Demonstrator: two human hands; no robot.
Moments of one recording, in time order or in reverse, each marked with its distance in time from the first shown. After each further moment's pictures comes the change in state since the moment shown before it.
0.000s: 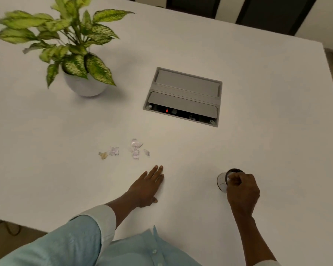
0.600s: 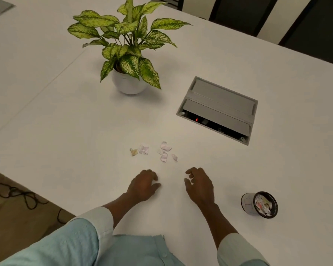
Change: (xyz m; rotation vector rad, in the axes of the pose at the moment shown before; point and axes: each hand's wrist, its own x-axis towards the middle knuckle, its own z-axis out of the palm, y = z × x) left_hand -0.066 -0.072 0.016 -0.645 0.424 -0.435; right_hand -0.071 -0.136 0.119 -0.074 -0.638 -0.377
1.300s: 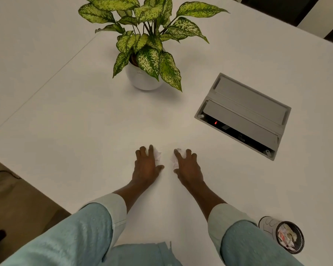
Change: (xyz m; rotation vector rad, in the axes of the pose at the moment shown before) left_hand 0.085 -0.024 -0.037 0.019 0.188 -0.269; right_hand 0.116 -0.079 0.059 -0.466 -0.275 -0.251
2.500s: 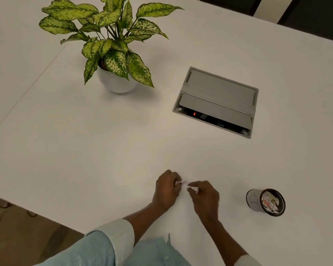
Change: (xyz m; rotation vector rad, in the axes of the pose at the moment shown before) left_hand -0.095 0.078 0.057 -0.350 -0.042 0.290; right_hand -0.159 0.051 0.034 0.785 0.413 0.440
